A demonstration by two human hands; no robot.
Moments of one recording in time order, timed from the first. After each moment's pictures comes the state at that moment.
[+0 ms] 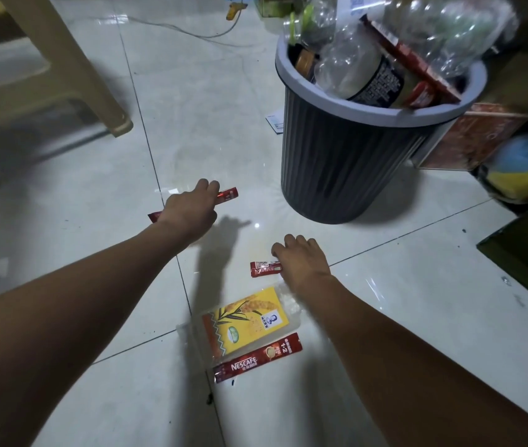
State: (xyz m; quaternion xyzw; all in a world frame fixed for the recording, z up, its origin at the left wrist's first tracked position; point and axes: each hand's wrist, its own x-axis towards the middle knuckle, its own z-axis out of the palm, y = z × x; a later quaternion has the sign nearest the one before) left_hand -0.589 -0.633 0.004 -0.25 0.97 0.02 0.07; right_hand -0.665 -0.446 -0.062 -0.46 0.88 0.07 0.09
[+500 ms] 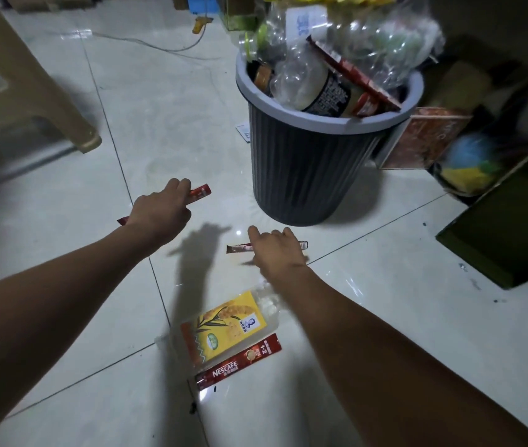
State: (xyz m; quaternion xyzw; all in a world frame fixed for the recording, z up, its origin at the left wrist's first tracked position) left_hand -0.594 -0.632 0.025 -0.25 0.97 0.03 0.03; right_hand -0.668 -0.452 -0.028 -0.44 0.89 0.05 0.07
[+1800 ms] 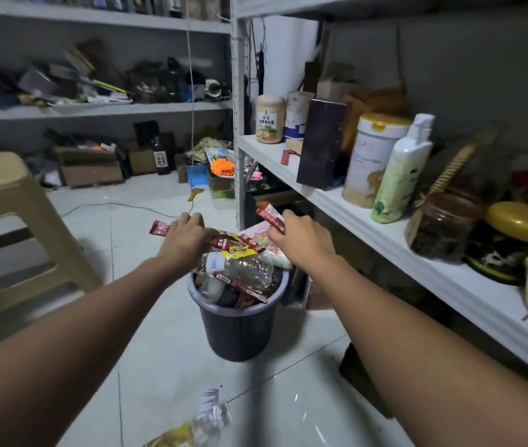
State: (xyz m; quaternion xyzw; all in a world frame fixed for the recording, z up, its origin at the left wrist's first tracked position) left_hand -0.691 -0.500 0.361 -0.17 0.98 -0.03 -0.10; right_hand -0.784 -0.314 0.392 -0.33 0.93 -0.15 -0.06
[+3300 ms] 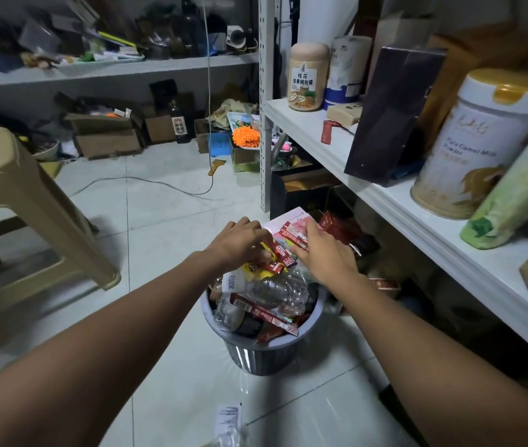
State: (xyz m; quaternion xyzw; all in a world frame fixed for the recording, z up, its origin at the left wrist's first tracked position) left_hand -0.818 -0.557 0.309 -0.06 0.99 0.07 0.03; right_hand -0.895 -0.394 0.306 -0.34 0.93 -0.11 0.03
